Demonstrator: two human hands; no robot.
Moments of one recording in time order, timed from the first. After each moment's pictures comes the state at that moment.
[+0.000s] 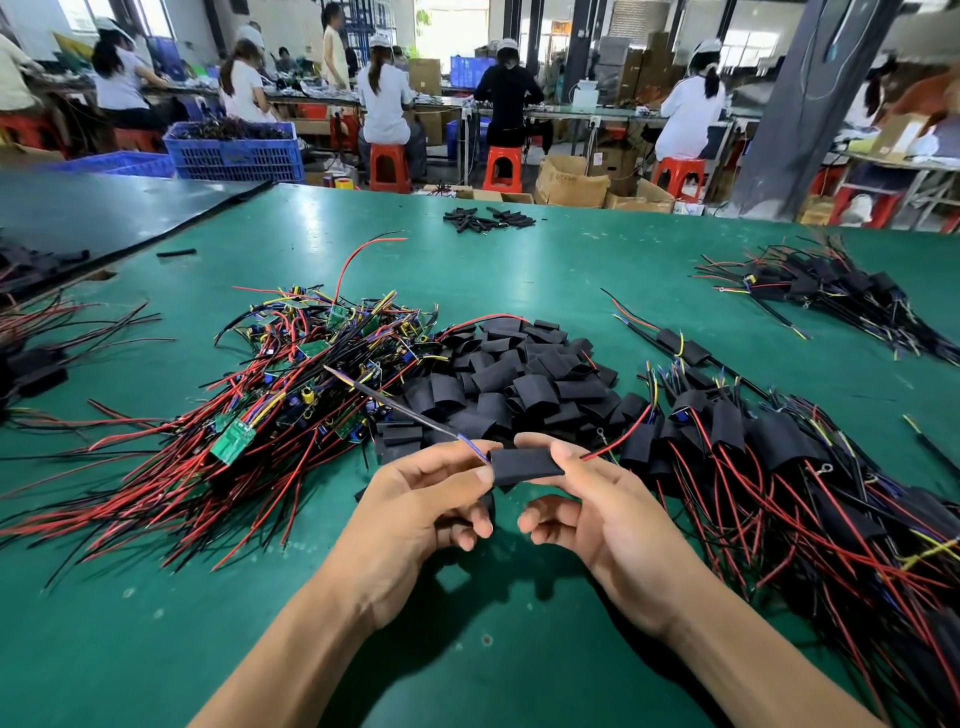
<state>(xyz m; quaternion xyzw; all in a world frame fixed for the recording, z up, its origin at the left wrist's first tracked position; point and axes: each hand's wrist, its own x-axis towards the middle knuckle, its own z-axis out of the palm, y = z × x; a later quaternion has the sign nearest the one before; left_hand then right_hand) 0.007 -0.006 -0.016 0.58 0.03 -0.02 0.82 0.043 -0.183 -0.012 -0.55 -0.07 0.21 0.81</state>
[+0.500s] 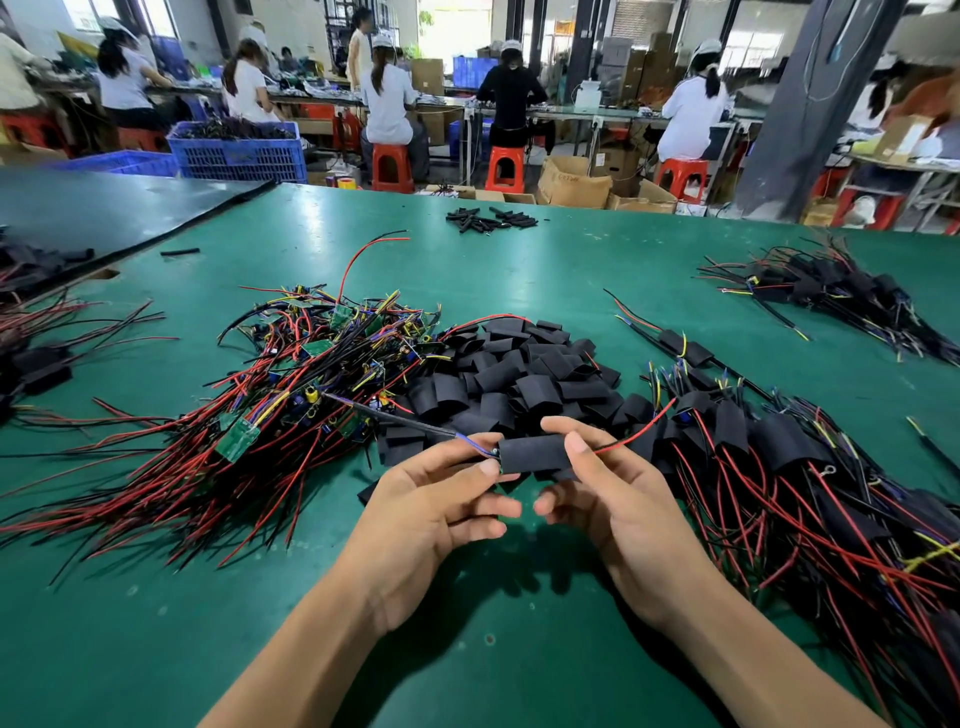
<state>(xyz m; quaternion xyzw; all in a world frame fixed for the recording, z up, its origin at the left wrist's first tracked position) 0.008 -0.012 -0.015 0.51 0.06 -0.03 0.86 0.045 -0.186 -0.012 -0.56 -0.10 0.13 0.81</state>
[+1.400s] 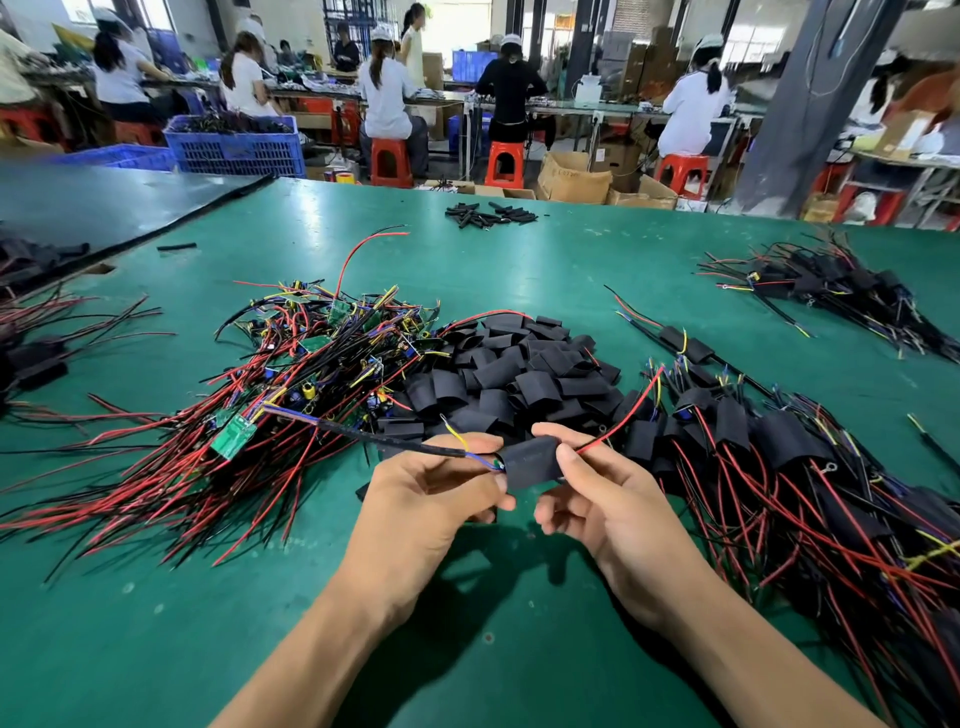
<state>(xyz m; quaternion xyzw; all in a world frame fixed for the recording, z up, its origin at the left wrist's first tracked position) 0.006 -0.018 -0.015 0.61 0.03 0.08 0.78 0.049 -0.183 -0.021 -0.53 -0.06 0.16 0.83</state>
